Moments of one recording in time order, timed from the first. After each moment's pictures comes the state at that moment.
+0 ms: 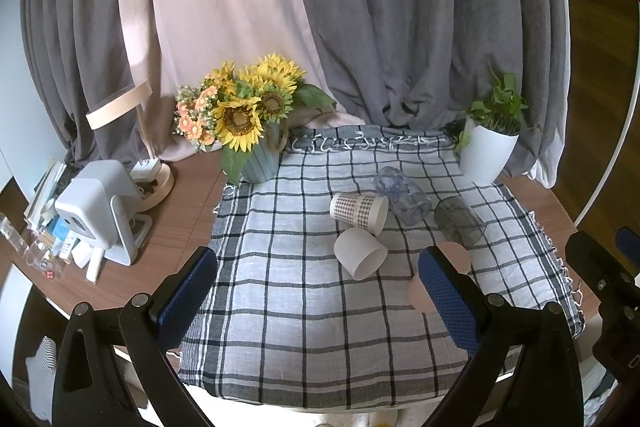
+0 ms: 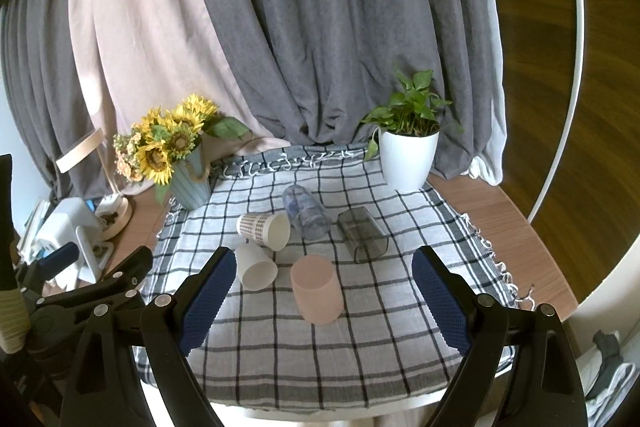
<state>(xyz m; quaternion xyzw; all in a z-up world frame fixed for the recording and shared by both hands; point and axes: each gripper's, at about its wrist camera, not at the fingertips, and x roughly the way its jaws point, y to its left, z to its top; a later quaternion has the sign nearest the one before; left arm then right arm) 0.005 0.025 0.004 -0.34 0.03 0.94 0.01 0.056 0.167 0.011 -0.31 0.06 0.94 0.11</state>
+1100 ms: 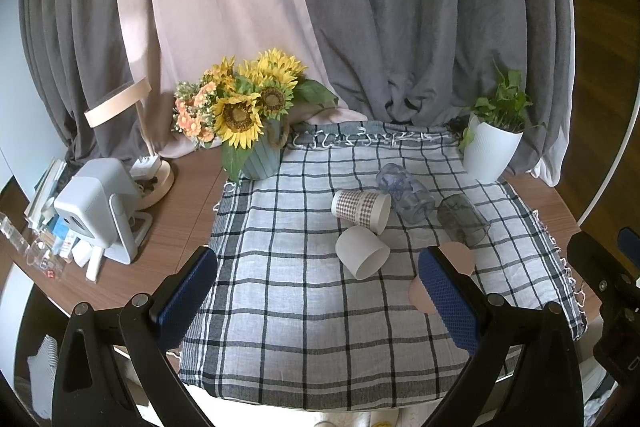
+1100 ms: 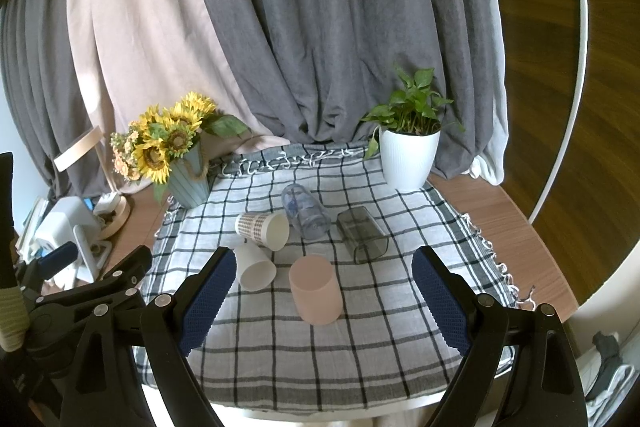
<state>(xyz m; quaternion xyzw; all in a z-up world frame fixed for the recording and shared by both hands) 0.003 0.023 0.000 -0.35 0.03 0.94 0.01 0.052 0.166 0.008 -0.31 0.06 0.94 0.11</state>
